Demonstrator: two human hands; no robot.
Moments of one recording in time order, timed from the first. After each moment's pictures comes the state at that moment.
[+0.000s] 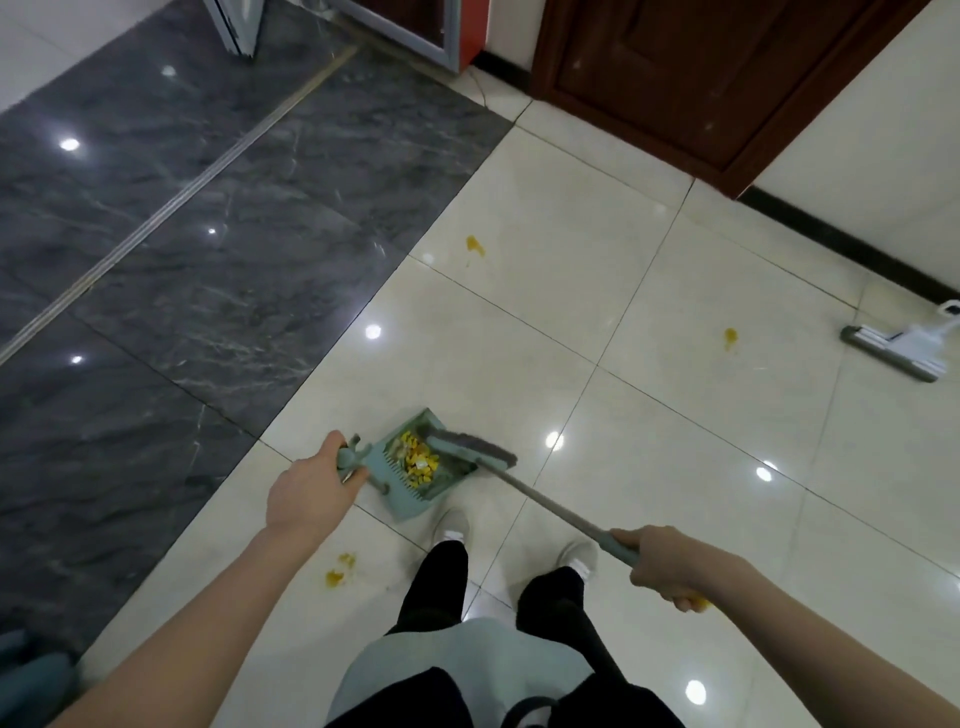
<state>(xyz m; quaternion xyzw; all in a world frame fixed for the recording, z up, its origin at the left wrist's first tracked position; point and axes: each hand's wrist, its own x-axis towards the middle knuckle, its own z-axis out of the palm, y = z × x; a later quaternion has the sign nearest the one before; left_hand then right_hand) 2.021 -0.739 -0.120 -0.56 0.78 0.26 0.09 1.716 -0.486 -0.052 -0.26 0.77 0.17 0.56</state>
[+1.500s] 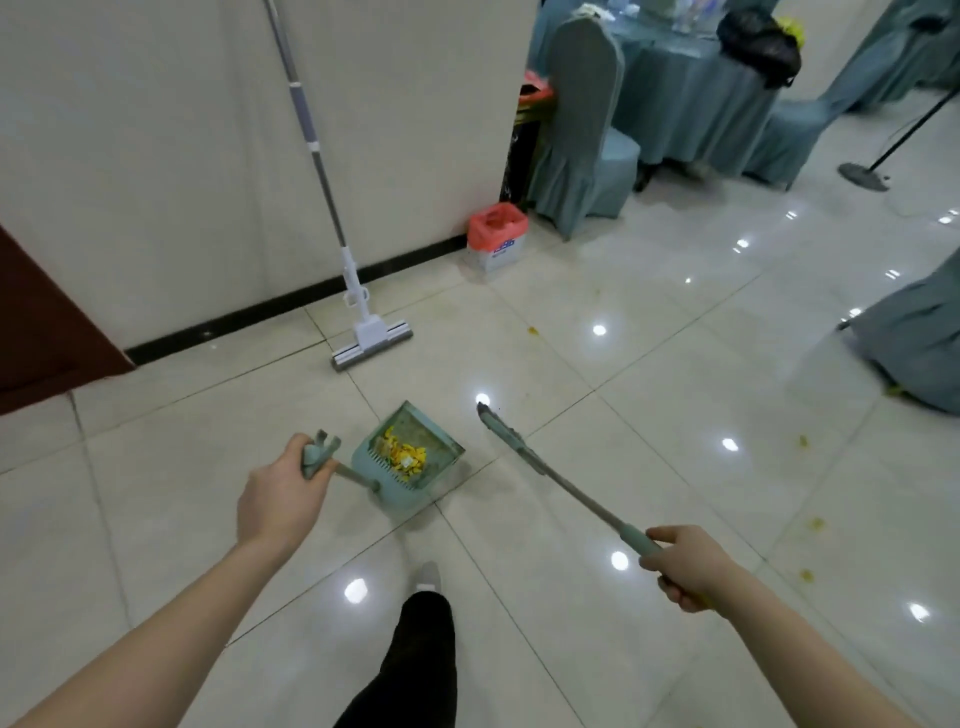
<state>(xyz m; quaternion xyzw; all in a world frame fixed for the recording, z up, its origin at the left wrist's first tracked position) 1.148 -0.246 -0.060 -0.06 0.95 0.30 0.03 1.289 0.169 -0.020 0.43 0.77 -0.39 0.27</state>
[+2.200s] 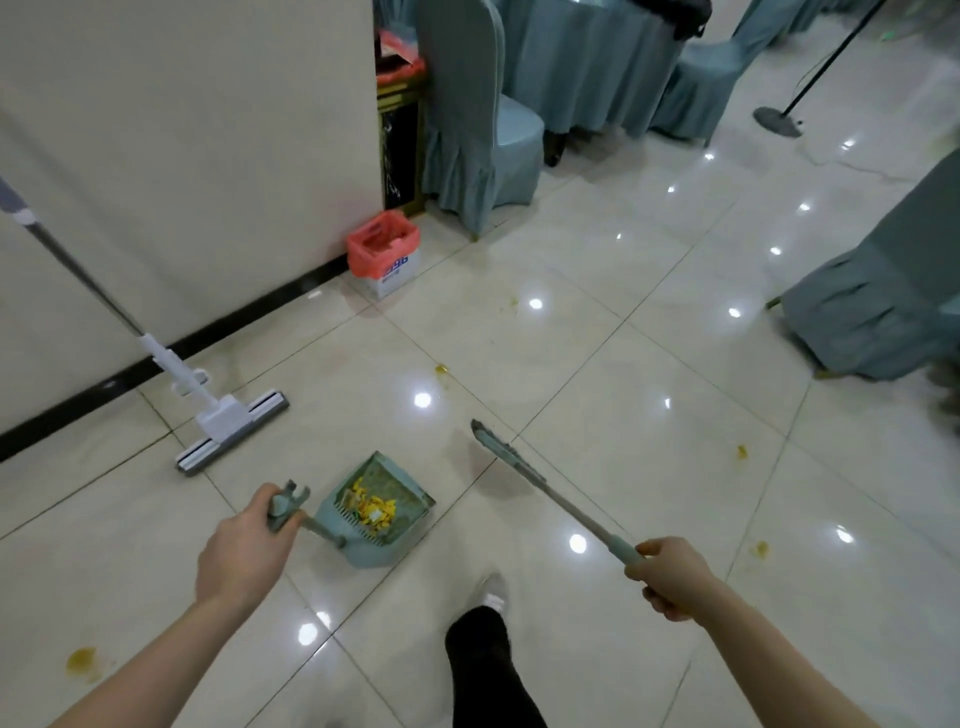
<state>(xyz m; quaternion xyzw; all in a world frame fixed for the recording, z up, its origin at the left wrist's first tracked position) 0.834 0.054 -0.088 -0.01 0.96 0.25 0.14 1.017 0.466 -0.042 0.53 0.72 -0.37 0.27</state>
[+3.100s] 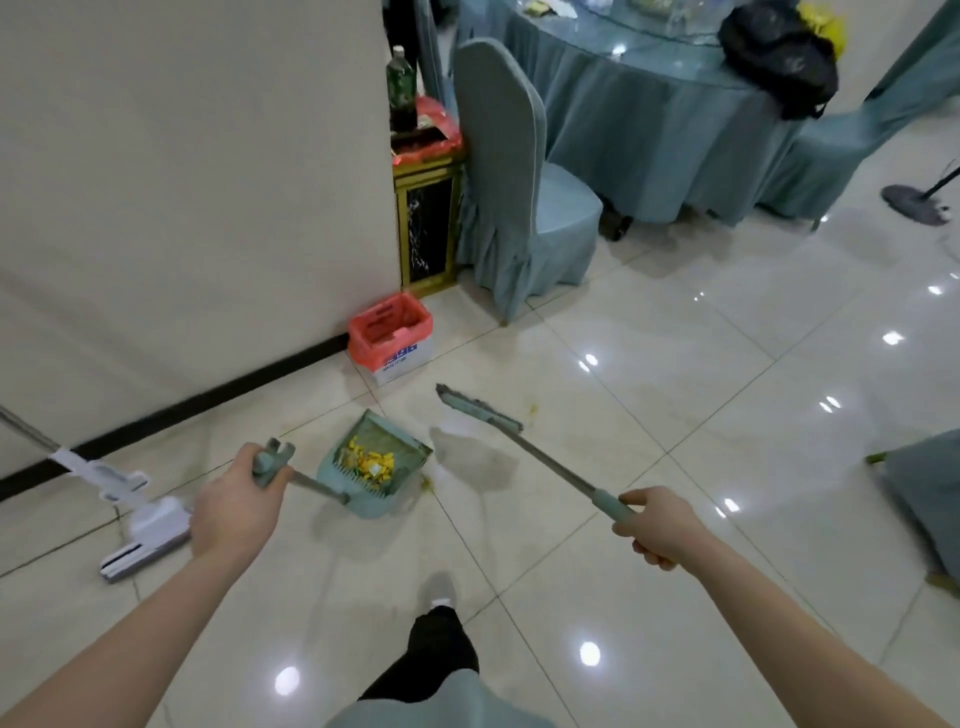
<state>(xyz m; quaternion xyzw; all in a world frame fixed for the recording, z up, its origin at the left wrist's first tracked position) 0.486 0.357 -0.062 -0.16 0.95 0.28 0.04 0.573 0.790 -0.008 0.36 0.83 -0.32 0.29</state>
